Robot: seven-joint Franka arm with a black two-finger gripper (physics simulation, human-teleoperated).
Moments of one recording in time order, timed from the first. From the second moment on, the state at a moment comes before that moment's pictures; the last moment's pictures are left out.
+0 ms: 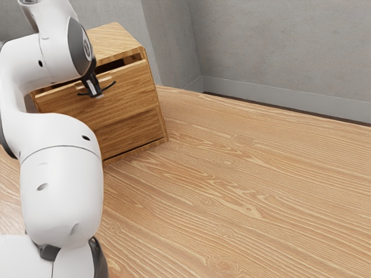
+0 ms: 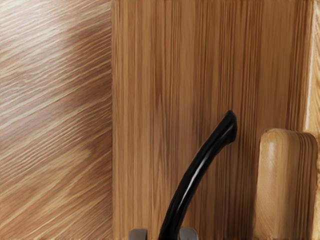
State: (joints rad) arm 2.36 -0.93 -1.25 -1.43 -0.97 1.77 -1.75
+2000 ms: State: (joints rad) arm 2.09 -0.95 -1.12 -1.62 -0.91 1.77 -1.78
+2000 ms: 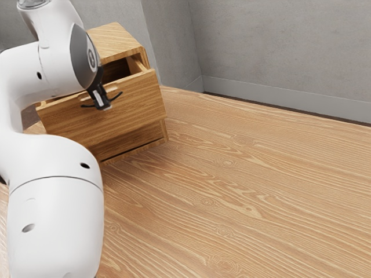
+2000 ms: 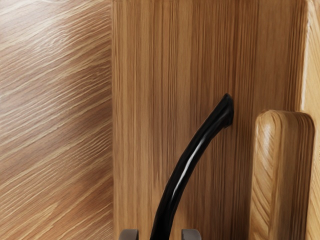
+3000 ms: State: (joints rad) arm 1.95 -0.97 -1.06 -1.69 -0.85 1.75 -1.84
